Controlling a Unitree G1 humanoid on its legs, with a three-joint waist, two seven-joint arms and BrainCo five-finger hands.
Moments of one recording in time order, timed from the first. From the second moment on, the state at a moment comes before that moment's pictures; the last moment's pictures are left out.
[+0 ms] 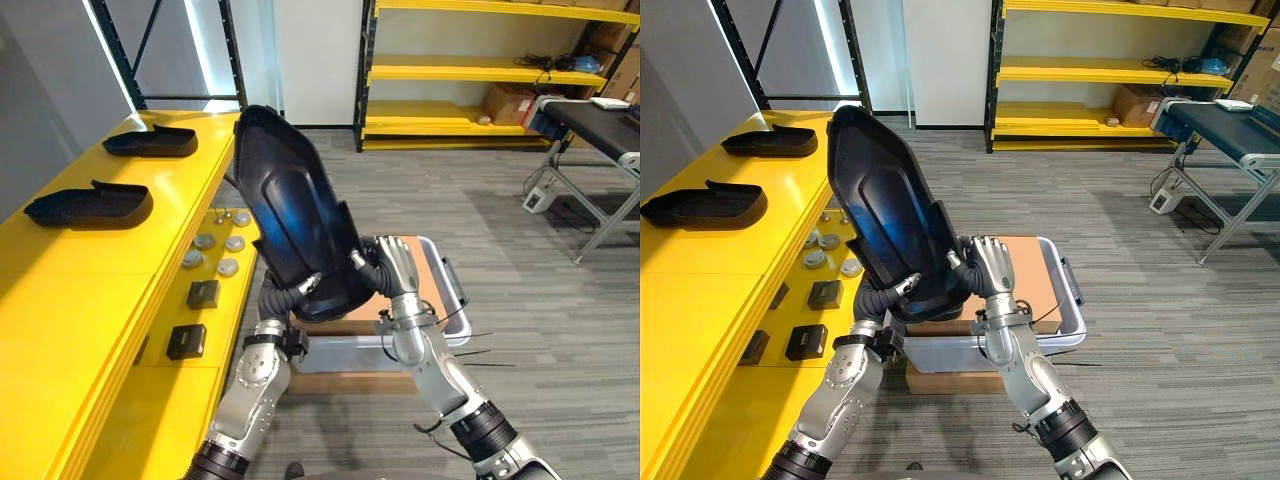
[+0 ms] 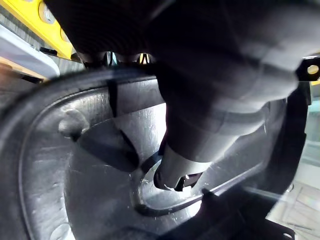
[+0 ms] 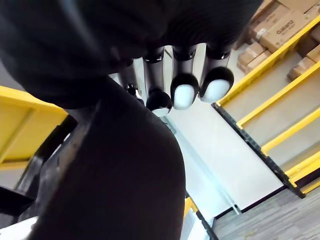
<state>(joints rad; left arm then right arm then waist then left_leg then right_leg) 0.01 0.16 -0.34 -0.06 -0.38 -0.09 0.36 -0.21 -0.22 0.51 -0.03 -0.70 0.02 -0.43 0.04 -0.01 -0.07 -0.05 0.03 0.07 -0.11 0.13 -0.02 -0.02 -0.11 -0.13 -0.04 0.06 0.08</state>
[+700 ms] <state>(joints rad) 0.16 0.04 -0.11 -0.16 0.09 -0.07 0.33 -0.12 -0.11 -0.03 -0.29 0.07 -0.25 -0.22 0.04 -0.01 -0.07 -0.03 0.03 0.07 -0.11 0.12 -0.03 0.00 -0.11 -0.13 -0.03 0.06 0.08</state>
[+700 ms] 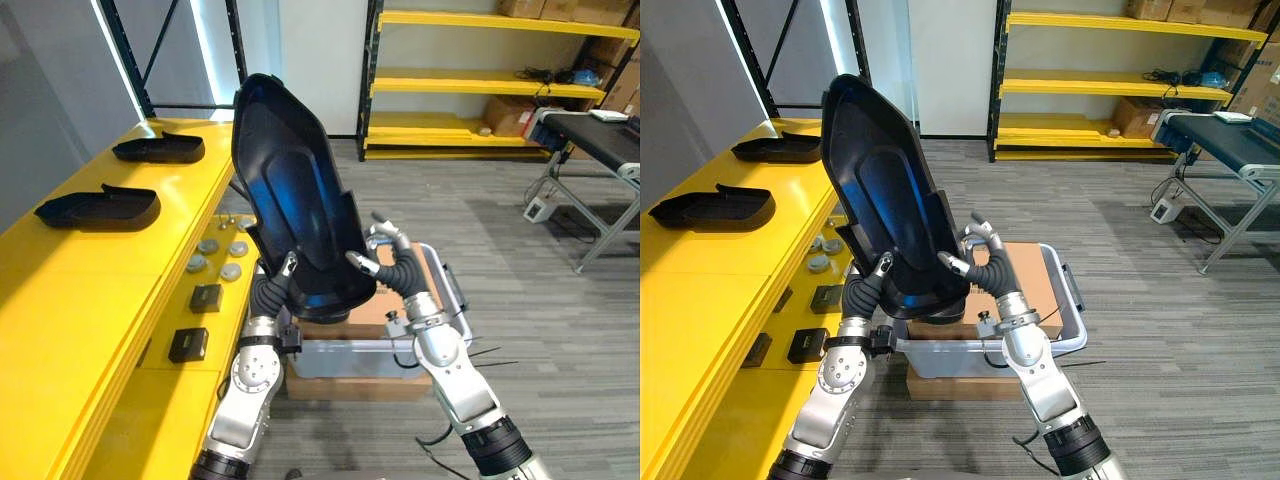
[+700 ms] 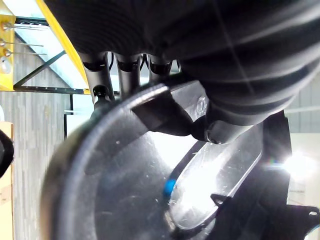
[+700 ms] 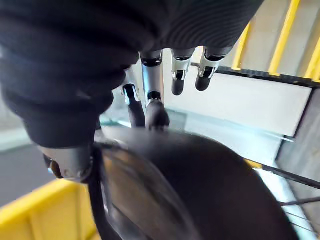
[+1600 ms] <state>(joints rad) 0.31 -0.01 0.03 -0.33 0.08 -0.09 0.24 0.21 -0.08 -0.40 1.00 0.23 -0.10 -0.12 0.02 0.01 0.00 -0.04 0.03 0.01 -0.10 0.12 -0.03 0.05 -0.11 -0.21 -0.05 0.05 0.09</state>
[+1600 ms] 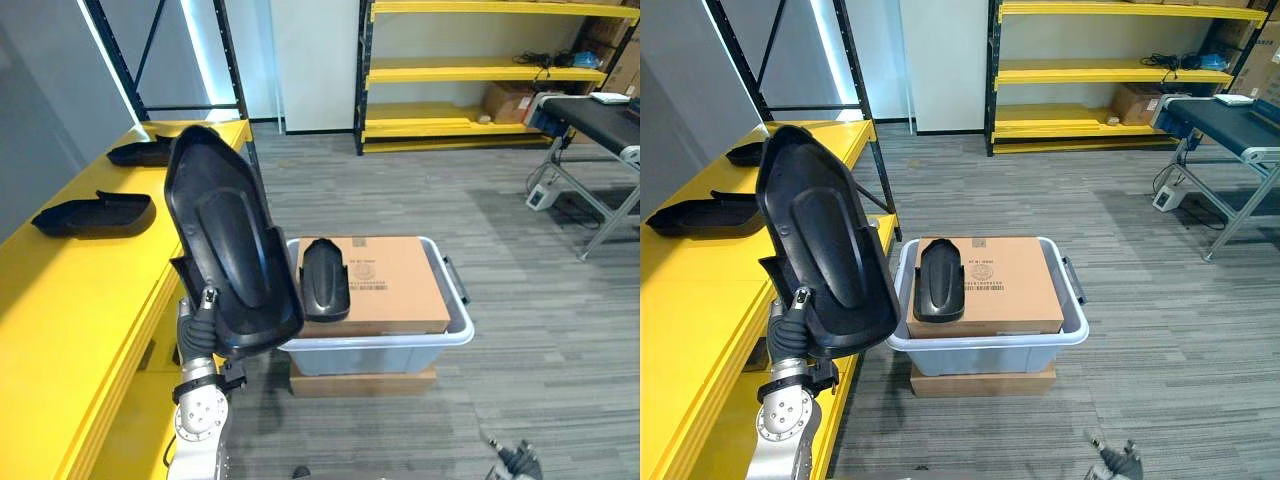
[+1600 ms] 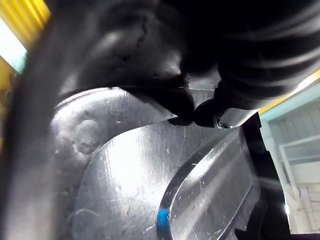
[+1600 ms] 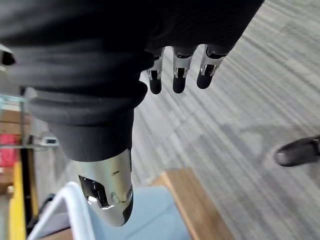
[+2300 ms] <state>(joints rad) 0.25 -0.02 -0.09 -0.28 0.02 -0.10 0.22 0.06 -0.04 -0.25 0.92 0.15 -0.08 -0.10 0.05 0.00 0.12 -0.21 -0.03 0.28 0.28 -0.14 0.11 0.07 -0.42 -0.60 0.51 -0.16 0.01</state>
